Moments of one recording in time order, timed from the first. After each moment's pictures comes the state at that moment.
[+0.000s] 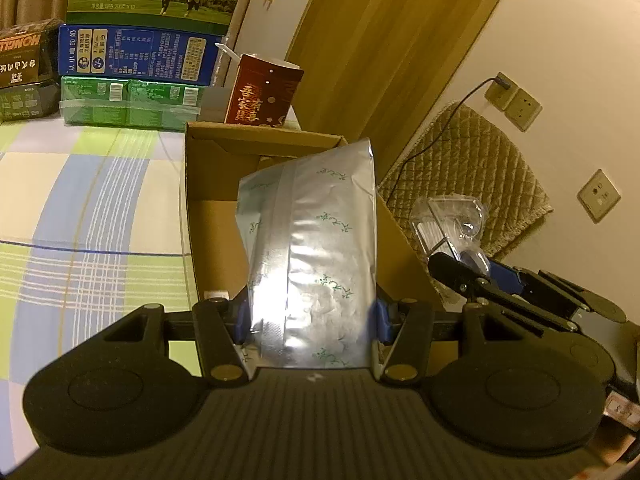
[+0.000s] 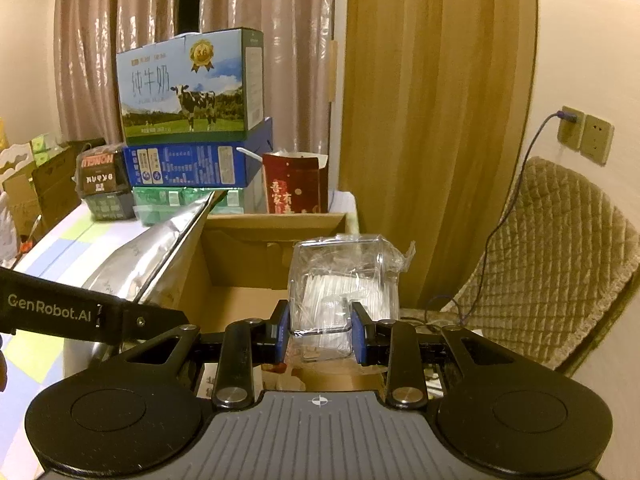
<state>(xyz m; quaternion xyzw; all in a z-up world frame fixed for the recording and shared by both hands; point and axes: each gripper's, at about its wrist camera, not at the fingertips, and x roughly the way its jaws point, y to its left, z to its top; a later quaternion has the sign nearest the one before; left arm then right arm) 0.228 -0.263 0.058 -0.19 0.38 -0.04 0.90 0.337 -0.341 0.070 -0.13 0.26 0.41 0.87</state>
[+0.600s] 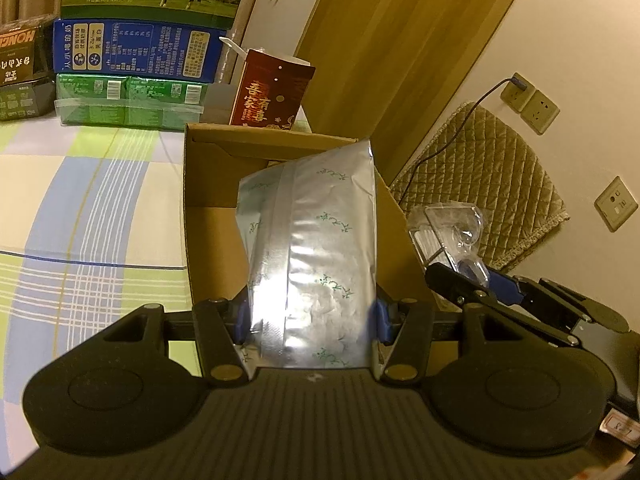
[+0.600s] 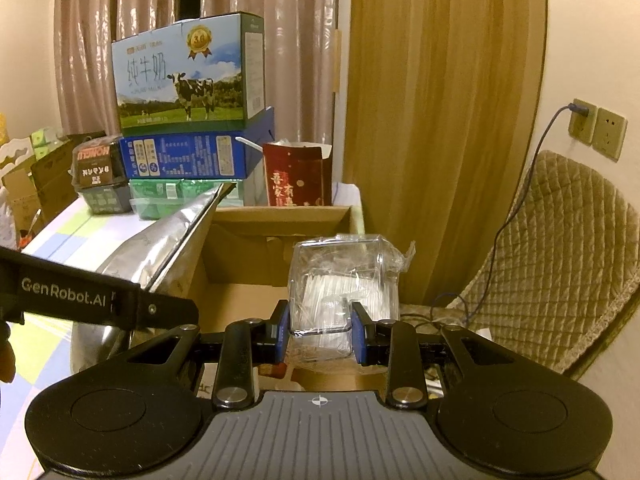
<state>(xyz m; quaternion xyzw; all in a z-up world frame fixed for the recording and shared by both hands) 0.255 -0.261 0.046 -0.19 0.39 -0.03 0.90 0.354 -0.328 0.056 -0.14 0.26 0.41 0.86</state>
